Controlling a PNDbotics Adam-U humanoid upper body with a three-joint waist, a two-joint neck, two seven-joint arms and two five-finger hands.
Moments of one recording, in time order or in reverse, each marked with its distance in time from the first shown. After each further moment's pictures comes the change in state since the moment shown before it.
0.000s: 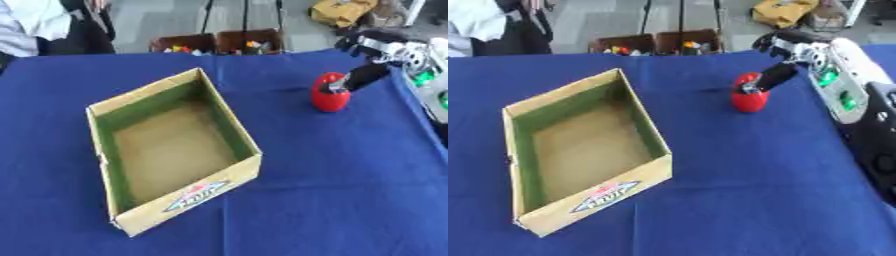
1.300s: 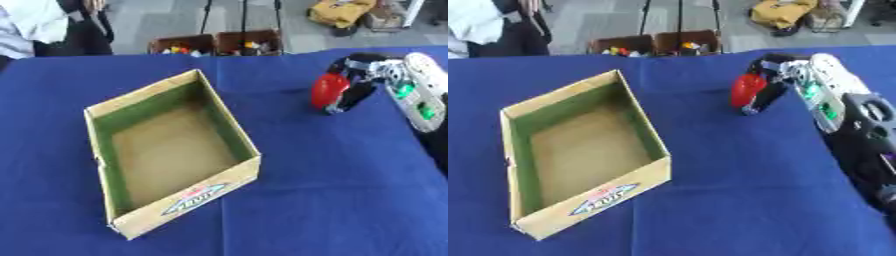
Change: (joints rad) left arm -0.007 -0.001 -0.005 0.000 0.008 -0.002 -0.001; right arm -0.003 0.026 0.016 0.068 0.062 0.001 0.097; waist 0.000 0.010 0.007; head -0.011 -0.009
